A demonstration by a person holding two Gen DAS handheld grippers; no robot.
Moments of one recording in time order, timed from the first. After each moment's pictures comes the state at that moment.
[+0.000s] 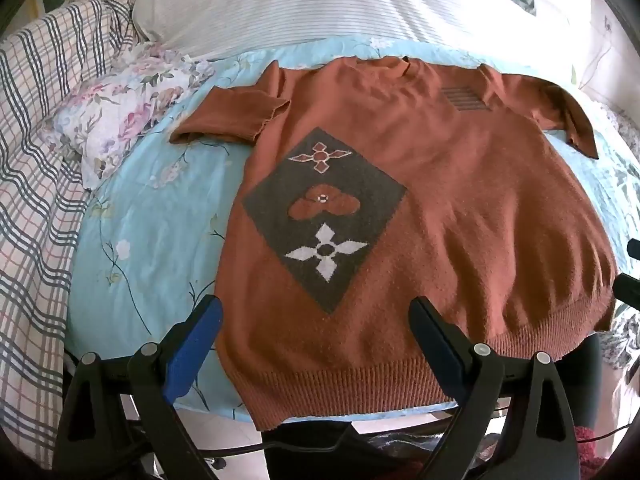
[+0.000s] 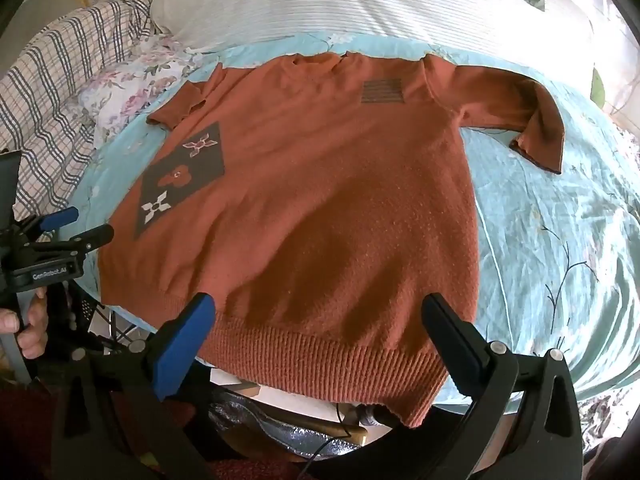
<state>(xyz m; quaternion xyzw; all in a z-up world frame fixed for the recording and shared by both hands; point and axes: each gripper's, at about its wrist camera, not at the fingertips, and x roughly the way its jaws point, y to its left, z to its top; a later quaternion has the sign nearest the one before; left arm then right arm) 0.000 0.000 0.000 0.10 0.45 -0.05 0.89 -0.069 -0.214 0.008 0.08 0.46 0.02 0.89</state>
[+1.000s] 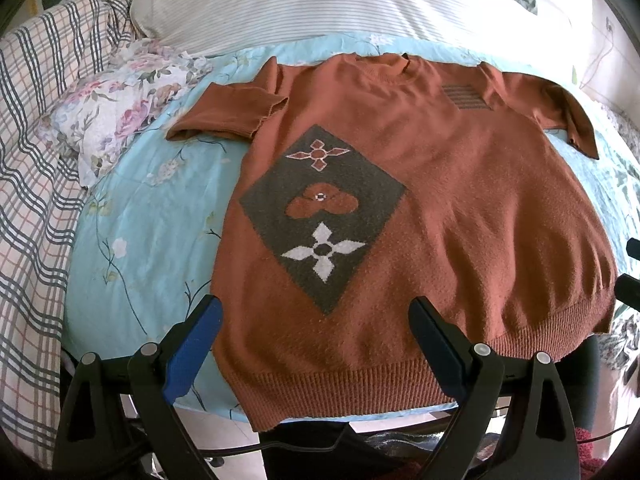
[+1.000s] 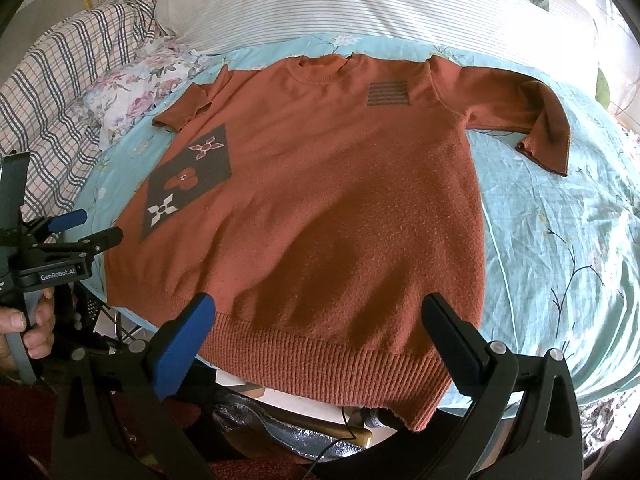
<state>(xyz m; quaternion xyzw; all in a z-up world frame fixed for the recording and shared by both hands) 0.002 -0.001 -0.004 0.10 0.45 -0.05 0.88 -0.067 -0.214 0.010 0.08 0.46 0.03 0.88</state>
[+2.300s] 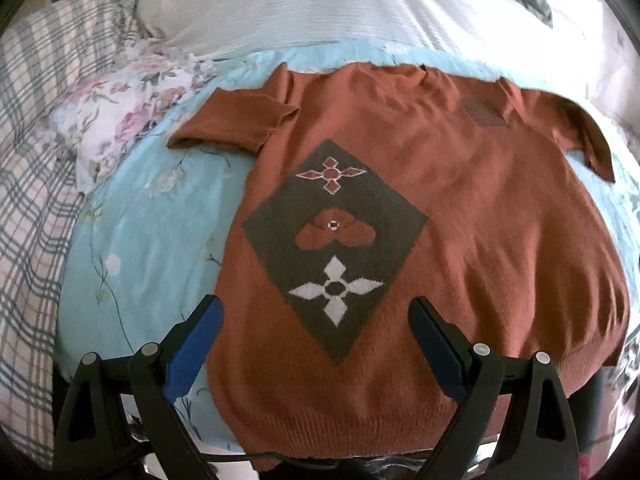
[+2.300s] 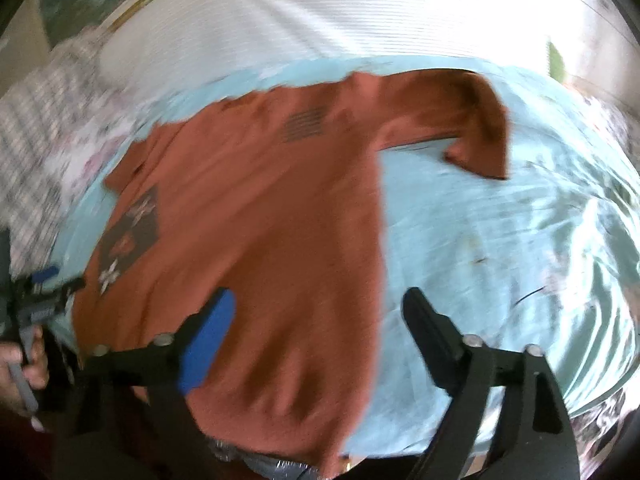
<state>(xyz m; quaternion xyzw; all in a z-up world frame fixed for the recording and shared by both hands) 0.039 0.003 -0.006 0.07 0.41 -0.05 0.91 -0.054 -0.309 0.018 0.15 0.39 -0.06 0.91</state>
